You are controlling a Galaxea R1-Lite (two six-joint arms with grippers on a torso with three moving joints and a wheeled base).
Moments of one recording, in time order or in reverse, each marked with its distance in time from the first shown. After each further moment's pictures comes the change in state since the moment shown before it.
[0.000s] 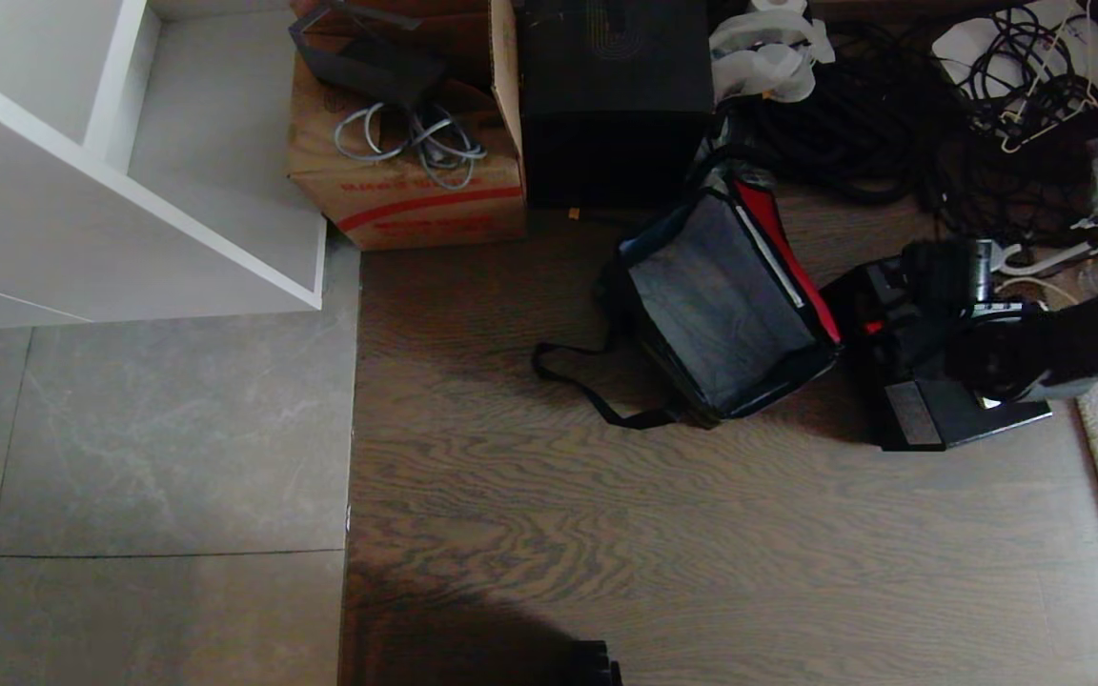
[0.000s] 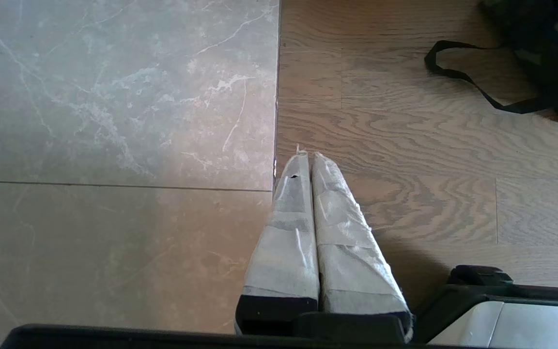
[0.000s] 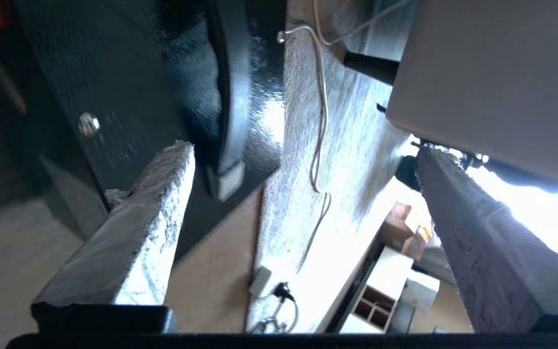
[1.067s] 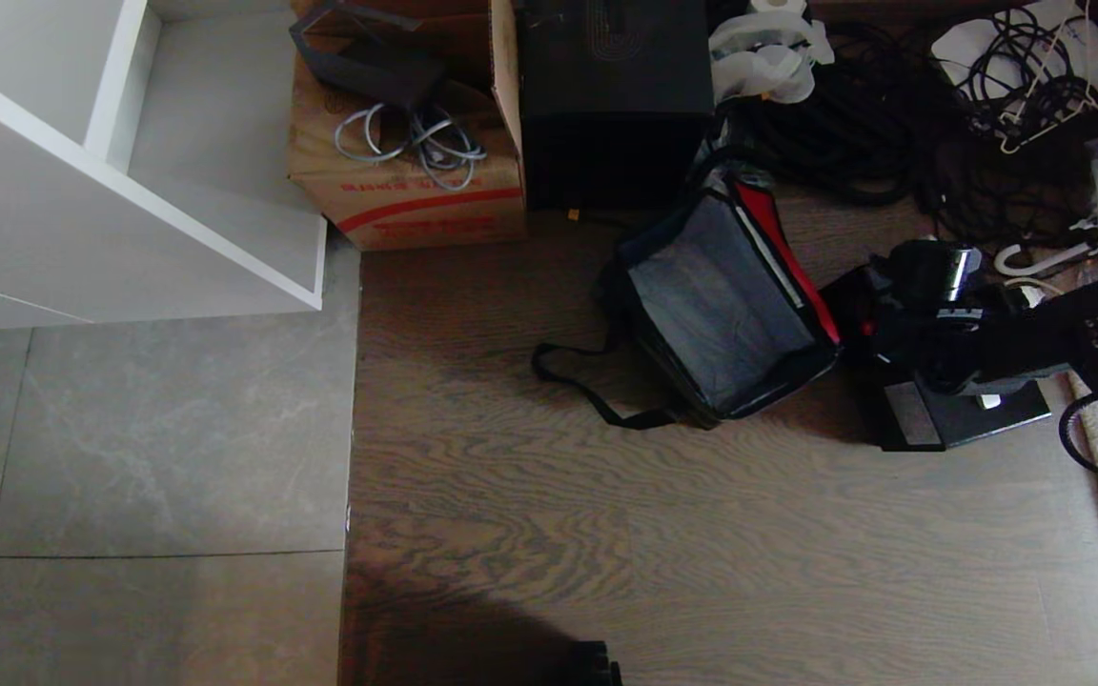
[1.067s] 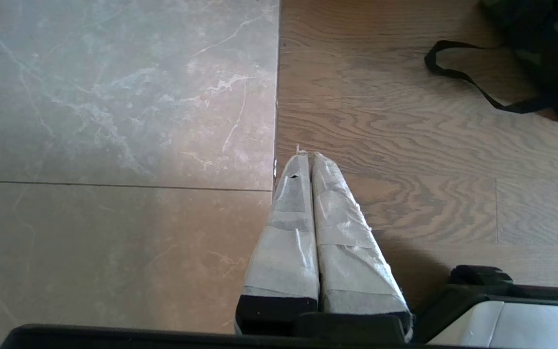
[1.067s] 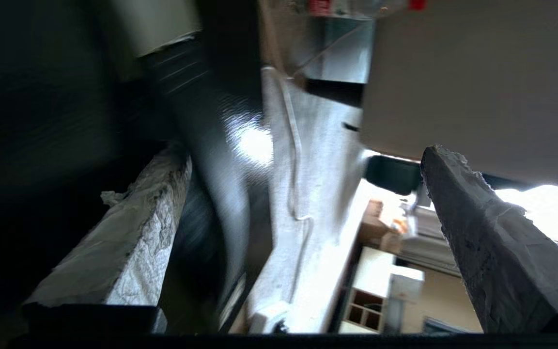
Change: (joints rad) left arm 0.000 0.000 0.000 0.000 0.000 0.000; right arm -0.086 0.269 -0.324 -0.169 -0.072 -0.152
